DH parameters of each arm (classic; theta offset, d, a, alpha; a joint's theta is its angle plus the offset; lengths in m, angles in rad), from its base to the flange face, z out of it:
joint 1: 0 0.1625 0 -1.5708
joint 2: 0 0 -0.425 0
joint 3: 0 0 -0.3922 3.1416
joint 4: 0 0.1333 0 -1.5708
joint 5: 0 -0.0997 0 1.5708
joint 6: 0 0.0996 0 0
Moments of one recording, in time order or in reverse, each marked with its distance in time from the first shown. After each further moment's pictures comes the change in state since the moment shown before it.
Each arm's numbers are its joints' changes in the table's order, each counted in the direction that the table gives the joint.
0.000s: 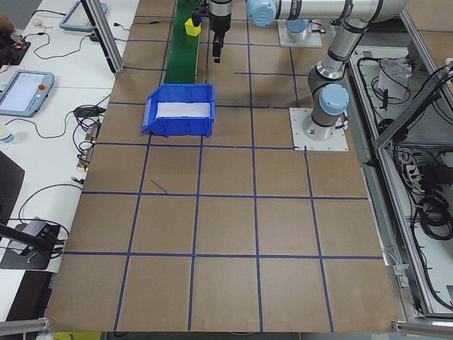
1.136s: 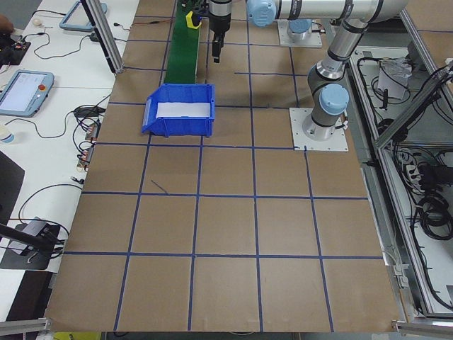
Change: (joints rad) left arm 0.004 0.000 0.000 0.004 0.002 0.023; right arm 0.062 -0.052 -0.019 -0.085 -0.008 0.034
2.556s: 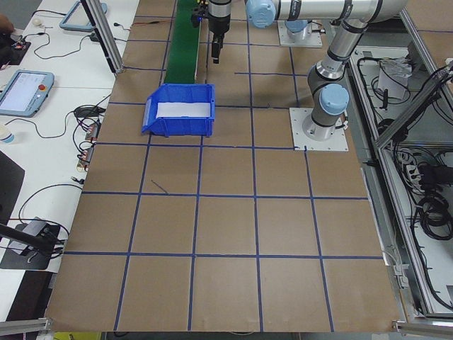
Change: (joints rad) left arm 0.003 0.004 0.001 0.006 -0.001 0.002; right arm -0.224 0.168 -0.083 0.195 0.320 -0.491
